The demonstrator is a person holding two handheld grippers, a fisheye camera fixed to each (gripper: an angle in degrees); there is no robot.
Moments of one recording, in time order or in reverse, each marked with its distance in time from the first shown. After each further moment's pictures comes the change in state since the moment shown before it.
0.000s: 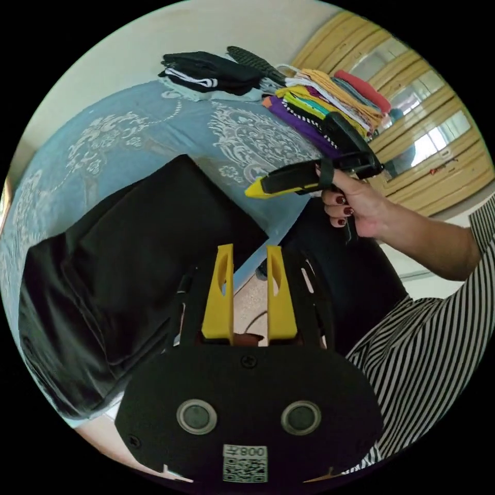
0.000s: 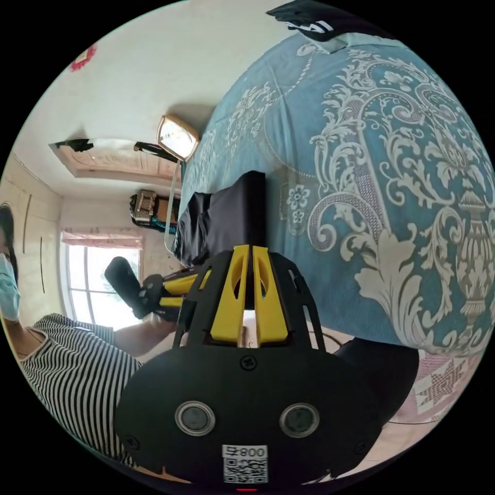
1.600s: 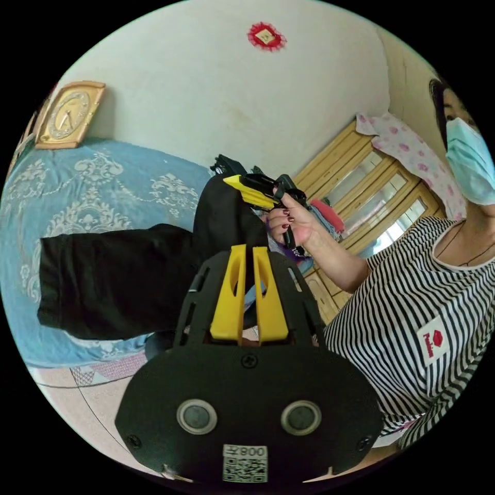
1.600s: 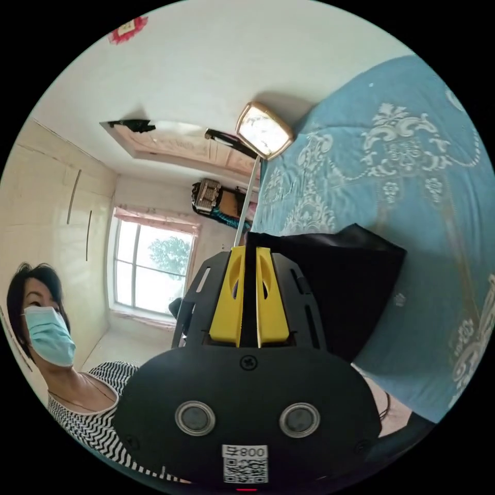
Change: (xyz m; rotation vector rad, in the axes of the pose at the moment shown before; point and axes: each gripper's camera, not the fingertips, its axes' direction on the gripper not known) left arm -0.175 0.346 -0.144 0.666 0.194 -0.354; right arm -0.360 -0.136 -0.072 -0.058 -0.301 -0.187
